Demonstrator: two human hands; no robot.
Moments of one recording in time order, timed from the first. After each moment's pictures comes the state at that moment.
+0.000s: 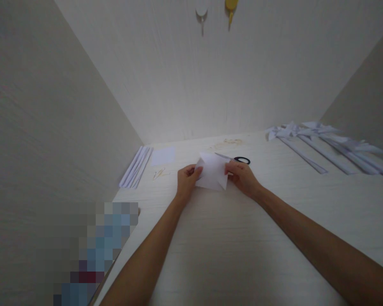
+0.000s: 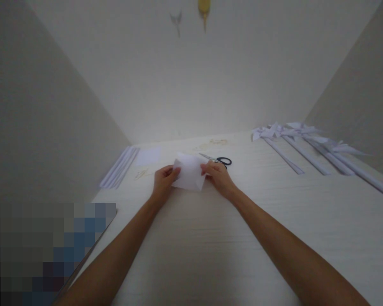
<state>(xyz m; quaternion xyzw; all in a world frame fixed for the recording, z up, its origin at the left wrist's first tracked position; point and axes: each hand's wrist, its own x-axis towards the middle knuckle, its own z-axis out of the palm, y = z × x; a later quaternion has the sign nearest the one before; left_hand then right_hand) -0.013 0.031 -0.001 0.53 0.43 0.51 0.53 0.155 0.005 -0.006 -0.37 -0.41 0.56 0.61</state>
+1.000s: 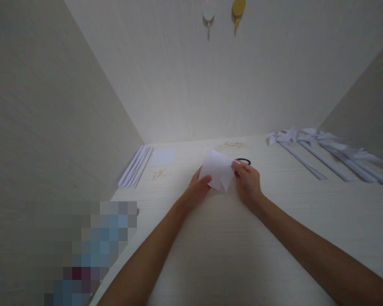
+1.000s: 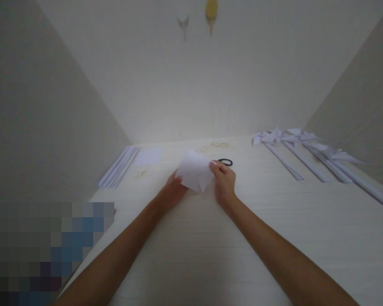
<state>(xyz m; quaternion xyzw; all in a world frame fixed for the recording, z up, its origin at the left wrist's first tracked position) 0.006 0.012 0.011 0.44 0.19 0.44 0.76 0.148 0.008 -0.015 -0.42 -0.26 0.43 0.76</state>
